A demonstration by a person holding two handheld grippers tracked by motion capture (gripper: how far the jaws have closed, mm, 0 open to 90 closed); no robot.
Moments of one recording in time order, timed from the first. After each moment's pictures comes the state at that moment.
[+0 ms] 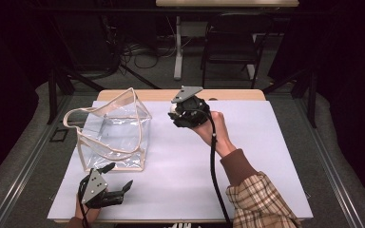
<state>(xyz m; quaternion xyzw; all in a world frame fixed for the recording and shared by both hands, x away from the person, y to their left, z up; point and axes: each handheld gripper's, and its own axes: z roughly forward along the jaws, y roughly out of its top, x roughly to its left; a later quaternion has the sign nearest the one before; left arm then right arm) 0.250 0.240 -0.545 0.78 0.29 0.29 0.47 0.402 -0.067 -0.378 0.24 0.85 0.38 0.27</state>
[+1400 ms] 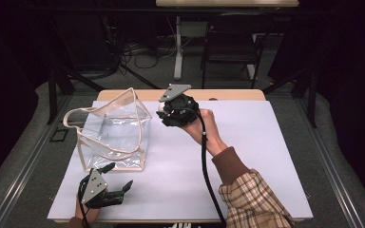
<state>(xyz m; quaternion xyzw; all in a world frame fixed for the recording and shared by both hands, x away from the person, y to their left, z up) 0.250 0.240 -0.545 0.78 0.29 0.29 0.47 0.397 -0.040 -0.366 0.21 0.85 0.40 0.27</state>
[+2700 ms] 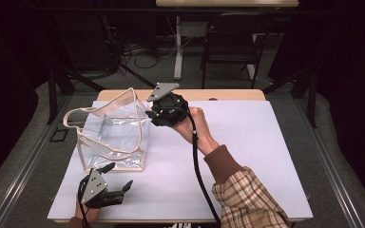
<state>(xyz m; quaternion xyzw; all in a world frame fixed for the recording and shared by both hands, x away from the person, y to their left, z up) 0.250 0.240 -0.545 0.78 0.29 0.29 0.48 0.392 -0.015 -0.356 0.19 0.85 0.41 0.26</state>
